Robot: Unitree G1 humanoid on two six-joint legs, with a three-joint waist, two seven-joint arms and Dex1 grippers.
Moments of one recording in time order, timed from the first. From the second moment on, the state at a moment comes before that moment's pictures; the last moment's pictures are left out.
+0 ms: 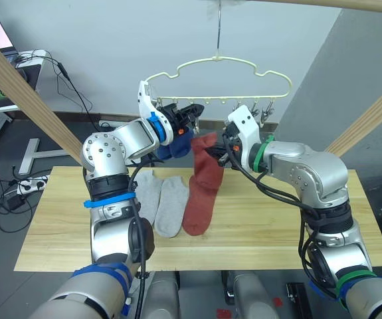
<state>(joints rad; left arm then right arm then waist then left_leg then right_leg) -0.97 0.15 0.42 0.17 -0.84 1.19 -0.08 -0.81 -0.29 0.12 -0.22 0.39 1.16 0.50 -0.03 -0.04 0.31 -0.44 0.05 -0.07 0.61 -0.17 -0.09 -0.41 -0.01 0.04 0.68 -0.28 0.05</state>
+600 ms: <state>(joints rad) -0.79 0.26 0.05 -0.04 -0.57 0.88 -0.28 -0.76 -0.31 0.08 -0.36 0.45 1.27 0.47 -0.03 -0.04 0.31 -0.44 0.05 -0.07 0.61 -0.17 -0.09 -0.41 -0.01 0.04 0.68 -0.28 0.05</state>
